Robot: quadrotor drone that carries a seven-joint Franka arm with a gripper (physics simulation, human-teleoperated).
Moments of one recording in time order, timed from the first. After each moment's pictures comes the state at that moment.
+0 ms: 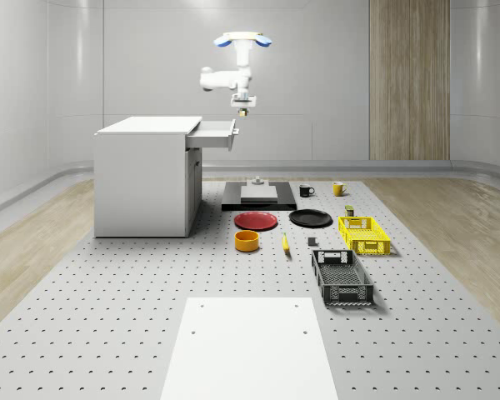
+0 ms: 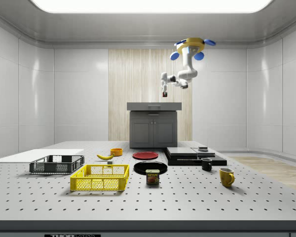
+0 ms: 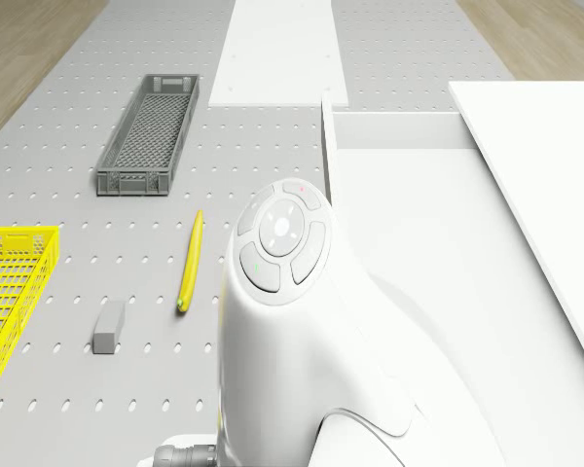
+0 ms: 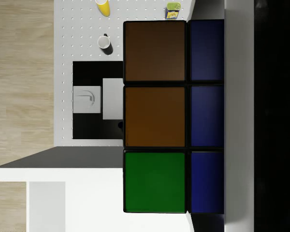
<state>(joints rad) -1.20 -1.56 1.36 -2.86 -1.78 1.62 1.72</state>
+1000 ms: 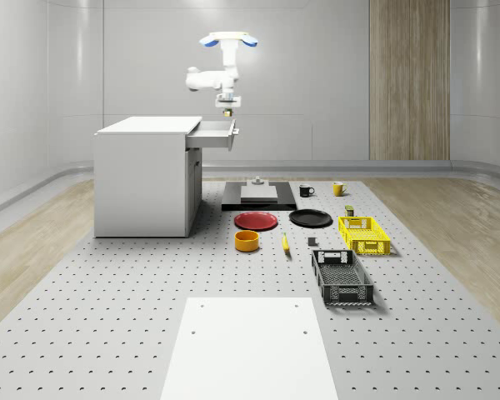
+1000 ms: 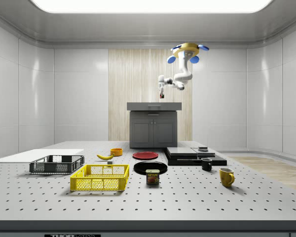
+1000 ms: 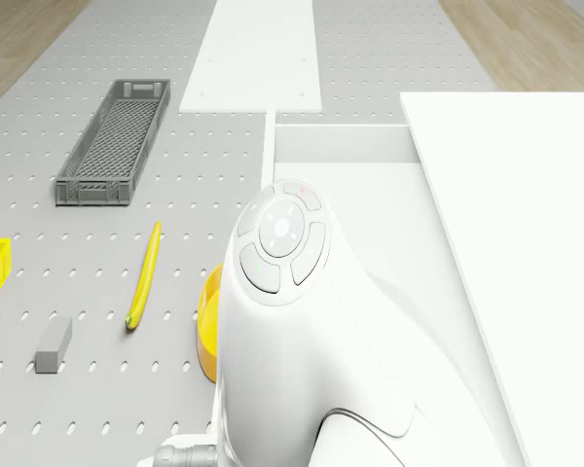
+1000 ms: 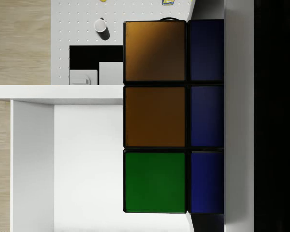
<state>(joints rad) -1.20 -1.56 1.36 -2.86 -1.78 1.62 1.72</state>
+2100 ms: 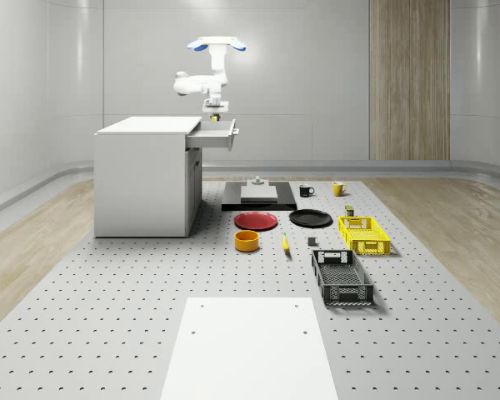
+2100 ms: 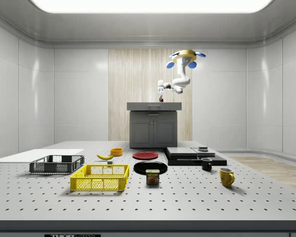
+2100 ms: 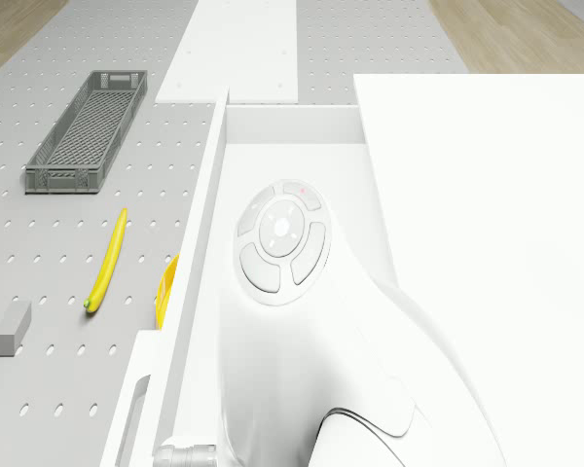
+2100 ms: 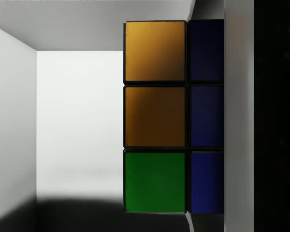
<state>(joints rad) -1.20 -1.57 1.35 -2.86 -1.78 1.63 1.72</state>
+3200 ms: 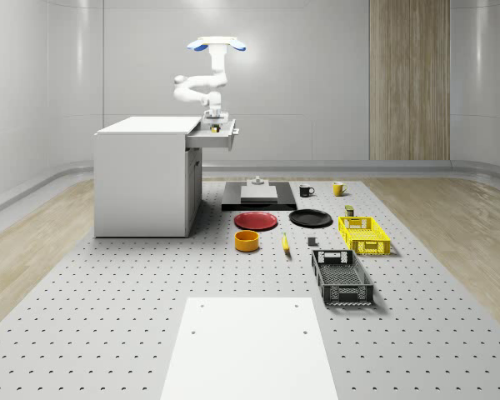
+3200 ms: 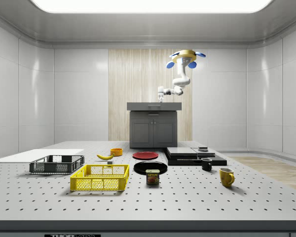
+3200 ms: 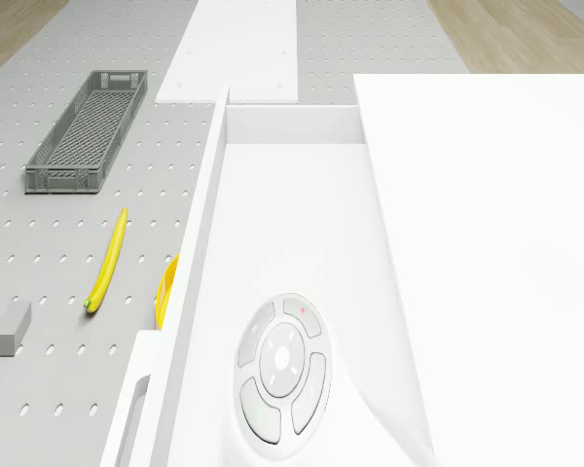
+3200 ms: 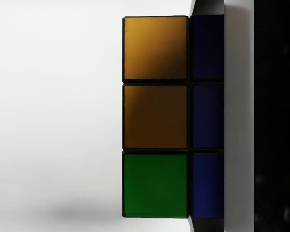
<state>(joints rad) -1.27 -1.53 1.04 -2.75 -2.08 1.73 1.72</state>
